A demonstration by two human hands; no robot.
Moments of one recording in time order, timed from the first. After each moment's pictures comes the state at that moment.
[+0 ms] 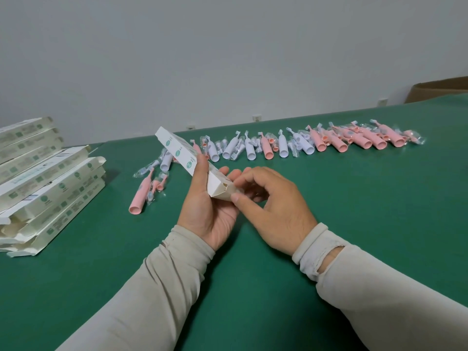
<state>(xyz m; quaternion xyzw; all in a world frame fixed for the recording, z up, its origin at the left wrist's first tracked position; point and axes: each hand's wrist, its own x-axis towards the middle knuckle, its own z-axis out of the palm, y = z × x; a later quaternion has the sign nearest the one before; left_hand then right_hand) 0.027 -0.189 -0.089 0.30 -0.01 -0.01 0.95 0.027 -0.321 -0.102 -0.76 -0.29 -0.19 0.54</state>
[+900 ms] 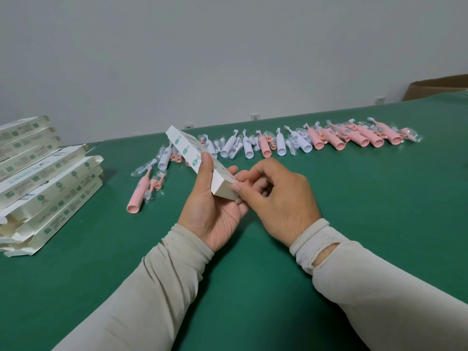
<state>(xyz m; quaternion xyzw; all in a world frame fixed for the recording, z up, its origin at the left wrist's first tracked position) 0.024 -0.192 -0.092 0.33 -0.02 -0.07 0.94 0.031 -0.328 -0.101 -0.80 -0.22 -0.24 0.50</state>
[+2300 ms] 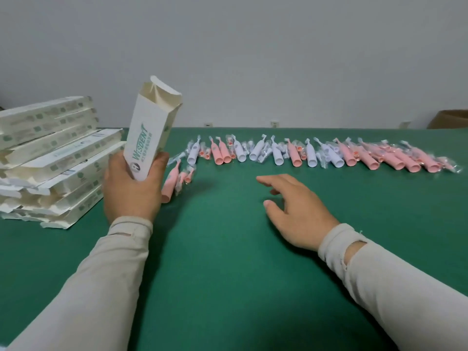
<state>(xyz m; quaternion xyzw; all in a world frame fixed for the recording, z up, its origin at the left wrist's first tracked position) 0.013 -0.022 -0.099 0.75 0.24 0.47 0.39 0.053 -0.305 -0.103 -0.89 -0.31 -0.11 0.32</state>
